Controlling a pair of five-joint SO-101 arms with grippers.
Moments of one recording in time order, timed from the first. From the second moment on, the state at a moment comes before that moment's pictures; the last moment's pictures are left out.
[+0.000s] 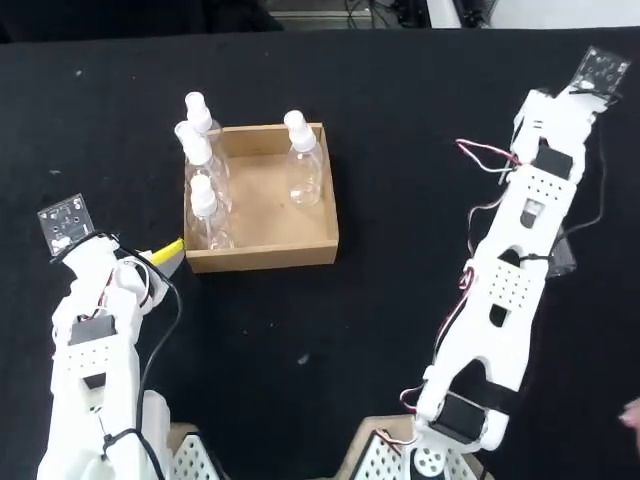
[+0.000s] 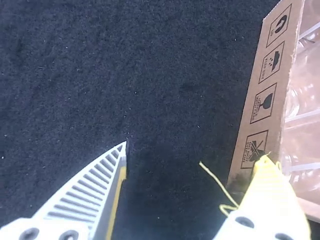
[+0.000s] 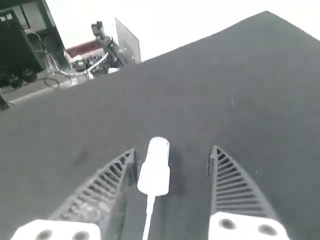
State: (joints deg) left arm -20.7 -51.4 81.1 22.3 8.2; right arm 26.5 87.8 -91.9 36.4 -2.3
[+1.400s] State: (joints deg) left arm -20.7 -51.4 81.8 22.3 8.2; right arm 23.9 87.9 -89.3 53.7 -2.2
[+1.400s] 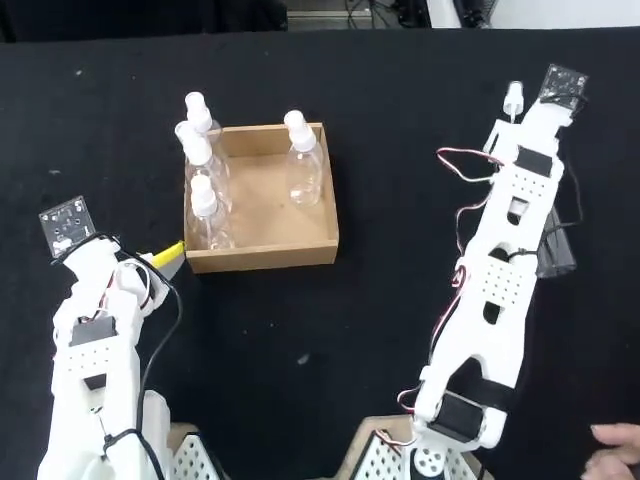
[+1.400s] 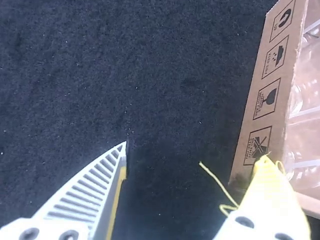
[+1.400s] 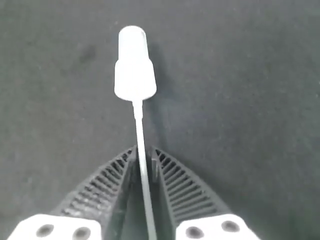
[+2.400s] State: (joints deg) left arm -20.7 -51.4 81.8 22.3 8.2; right arm 16.4 73.5 -93.2 99.5 24.0
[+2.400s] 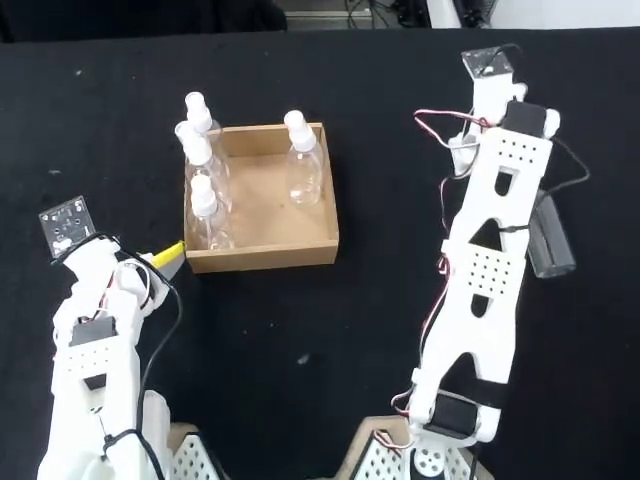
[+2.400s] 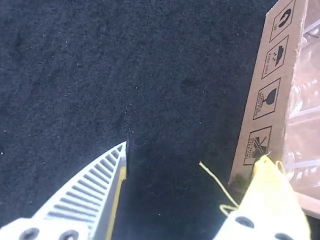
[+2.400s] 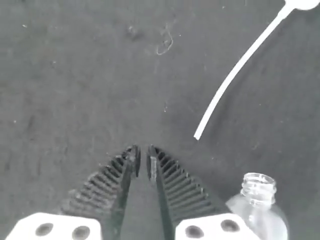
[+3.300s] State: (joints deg) left arm -20.7 -51.4 81.8 22.3 8.1; right arm 20.6 81.7 -85.9 36.6 4.3
